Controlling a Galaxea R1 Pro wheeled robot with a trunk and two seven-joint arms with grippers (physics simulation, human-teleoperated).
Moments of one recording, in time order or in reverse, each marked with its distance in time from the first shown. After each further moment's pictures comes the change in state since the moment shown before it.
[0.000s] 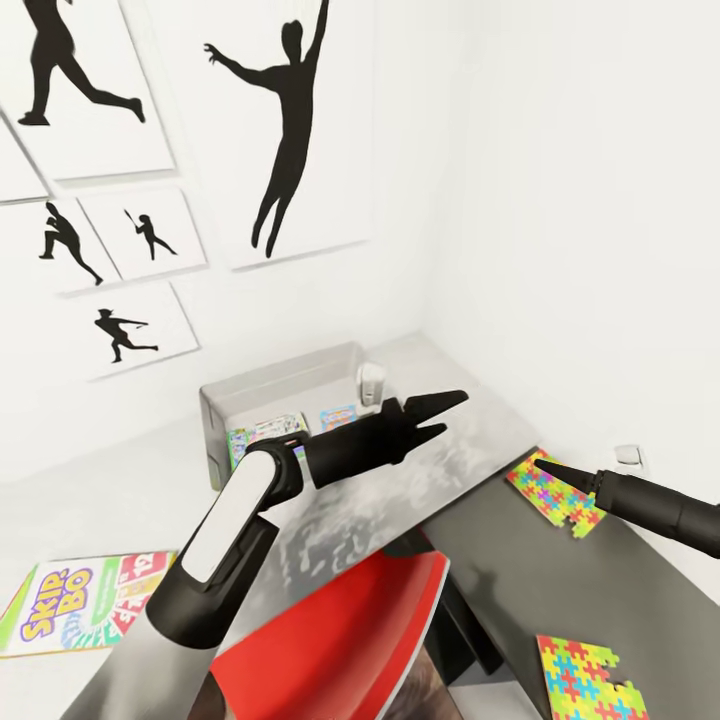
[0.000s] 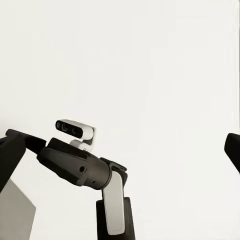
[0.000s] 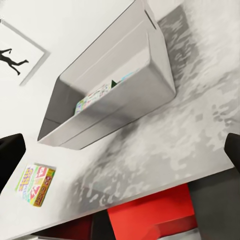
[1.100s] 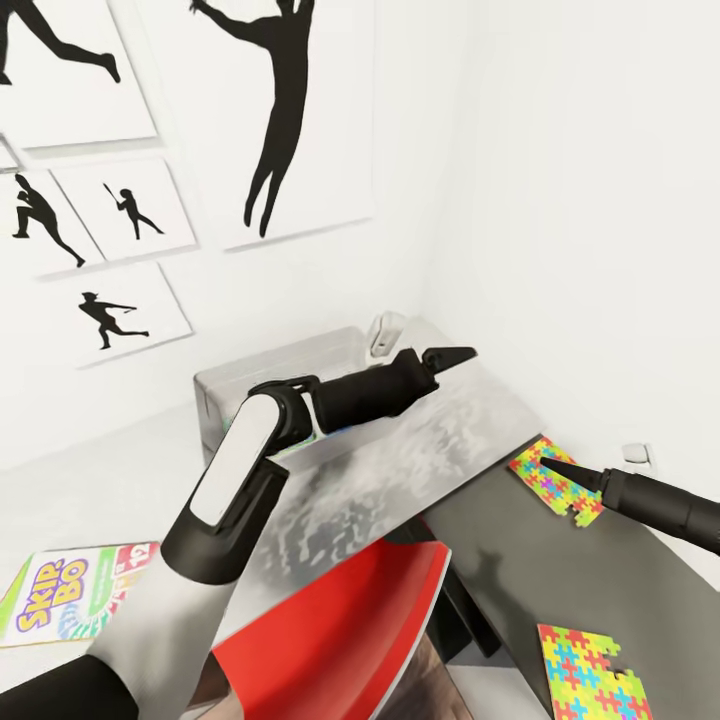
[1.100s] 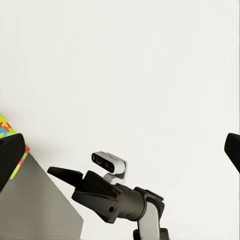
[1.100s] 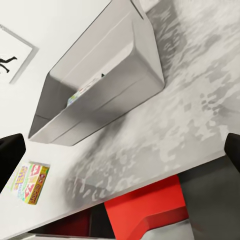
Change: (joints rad) left arm -0.182 -0.055 0.009 0.001 0.000 -0.007 0.300; right arm 0.000 -0.011 -0.015 0.000 -0.006 0.002 0.004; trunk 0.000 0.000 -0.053
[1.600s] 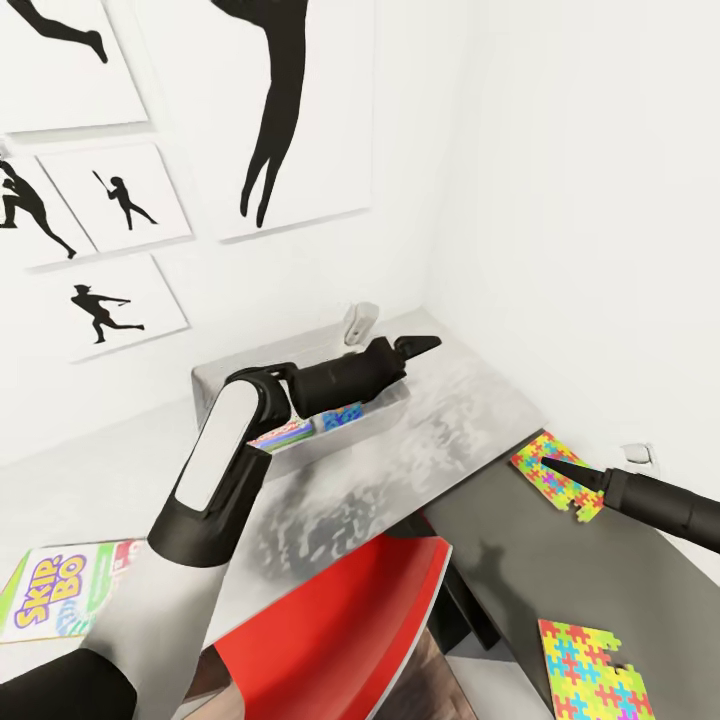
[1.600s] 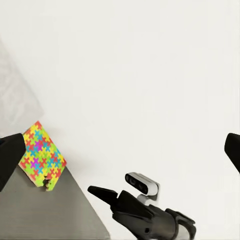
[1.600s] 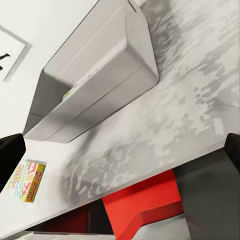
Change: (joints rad) left arm -0.021 0.013 0.091 0.004 -0.058 0.043 0.062; right arm 0.000 -0.007 -0.001 0.000 -0.001 0.003 -0.002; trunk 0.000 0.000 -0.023
